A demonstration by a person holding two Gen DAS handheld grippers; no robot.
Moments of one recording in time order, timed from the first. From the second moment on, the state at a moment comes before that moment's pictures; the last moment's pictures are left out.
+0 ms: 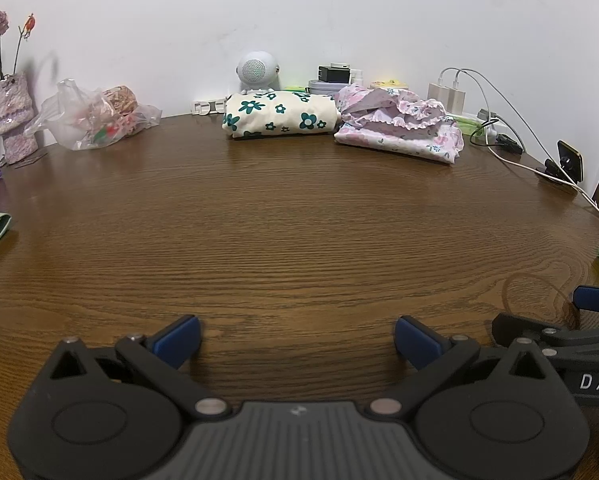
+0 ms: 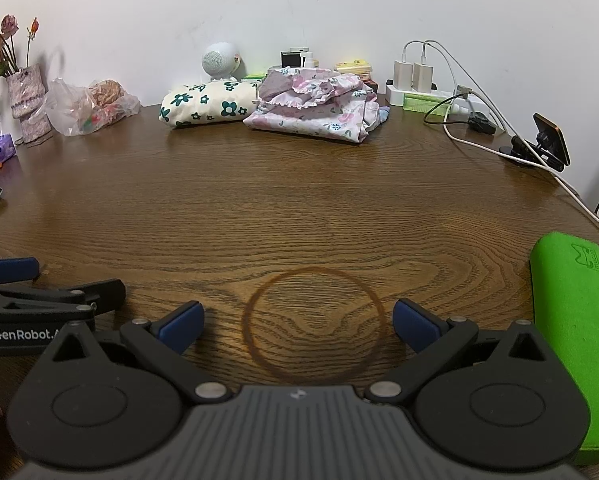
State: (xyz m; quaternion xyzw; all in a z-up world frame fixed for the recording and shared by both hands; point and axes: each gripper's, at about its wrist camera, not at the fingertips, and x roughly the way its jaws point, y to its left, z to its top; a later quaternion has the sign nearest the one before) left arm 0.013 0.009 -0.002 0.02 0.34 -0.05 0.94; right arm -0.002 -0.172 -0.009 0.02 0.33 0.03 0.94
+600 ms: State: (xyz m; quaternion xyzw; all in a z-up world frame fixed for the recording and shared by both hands) left arm 0.012 0.009 -0.002 0.02 0.34 -0.05 0.94; right arm -0.002 -0.170 -0.009 0.01 0.34 0.03 0.94
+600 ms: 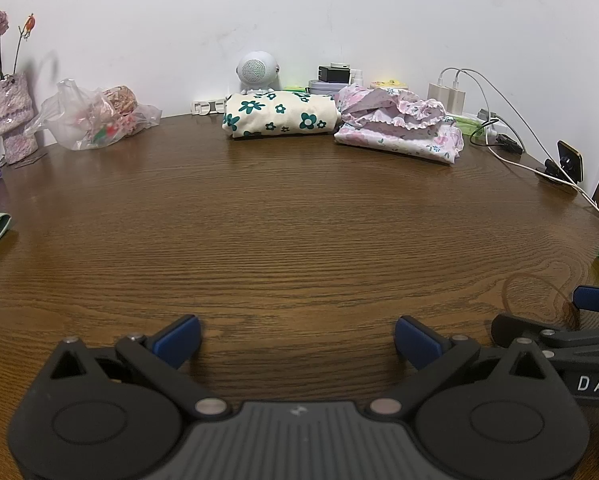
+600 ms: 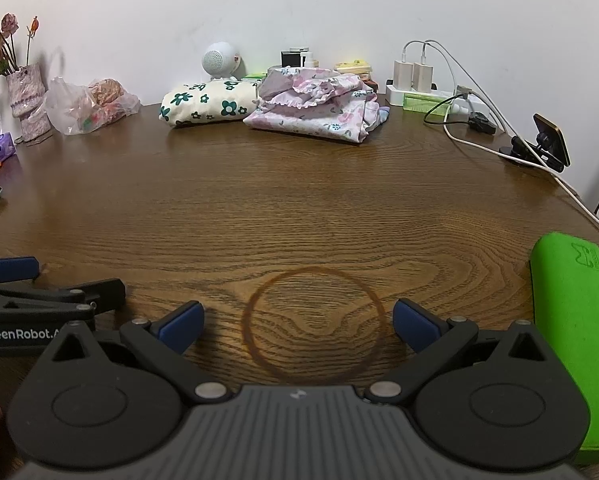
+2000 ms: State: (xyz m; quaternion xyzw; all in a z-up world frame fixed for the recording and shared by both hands) left arm 0.009 0.008 -0.003 0.02 0.34 -0.03 0.94; right arm -0.002 -0.171 -0.009 0.01 0.34 0.03 0.94
